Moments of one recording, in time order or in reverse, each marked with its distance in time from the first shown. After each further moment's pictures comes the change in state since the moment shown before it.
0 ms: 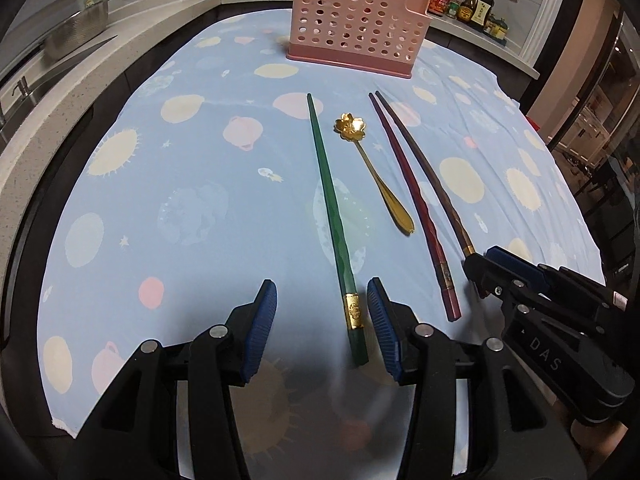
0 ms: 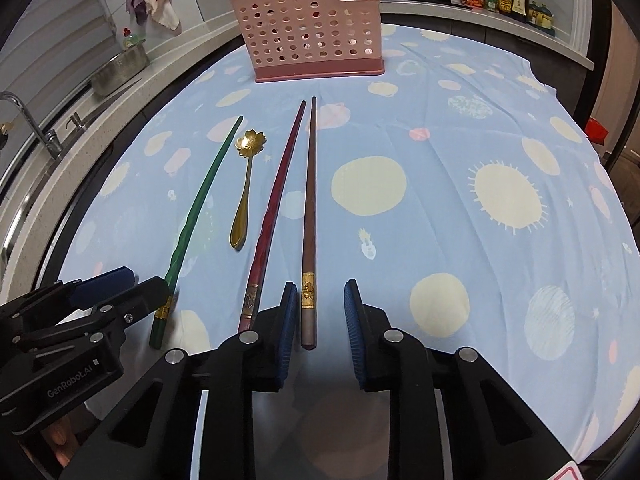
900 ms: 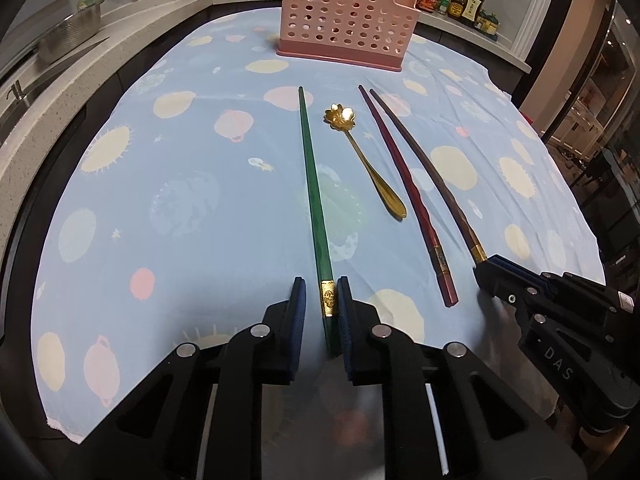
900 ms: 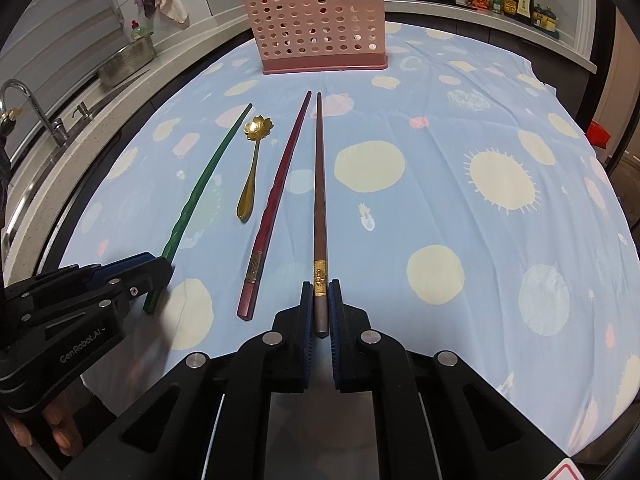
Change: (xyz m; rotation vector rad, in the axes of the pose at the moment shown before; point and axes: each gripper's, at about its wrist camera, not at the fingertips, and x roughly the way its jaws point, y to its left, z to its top) left arm 0.001 -0.002 -0.009 0.020 -0.003 -0.020; right arm -0.010 -0.002 -0.016 -0.020 0.007 0.010
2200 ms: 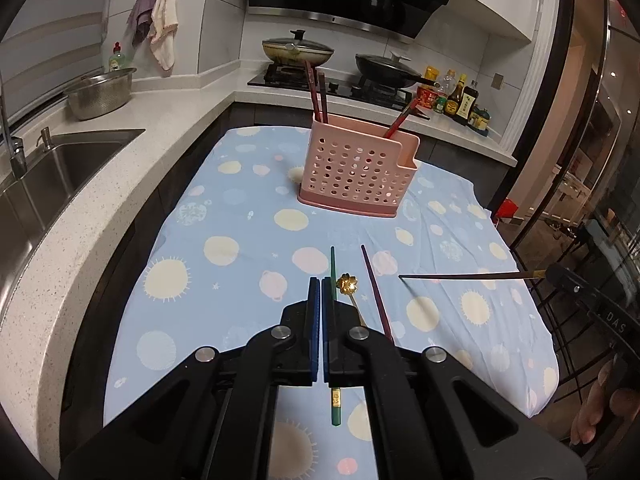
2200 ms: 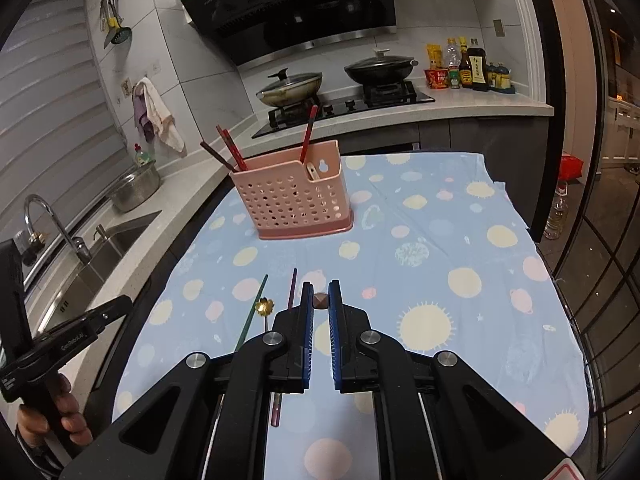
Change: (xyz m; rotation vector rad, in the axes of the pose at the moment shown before) left arm -0.111 0.030 0.076 -0.069 -0.298 -0.034; right arm -0.135 -0.036 0.076 0.138 -0.371 0.029
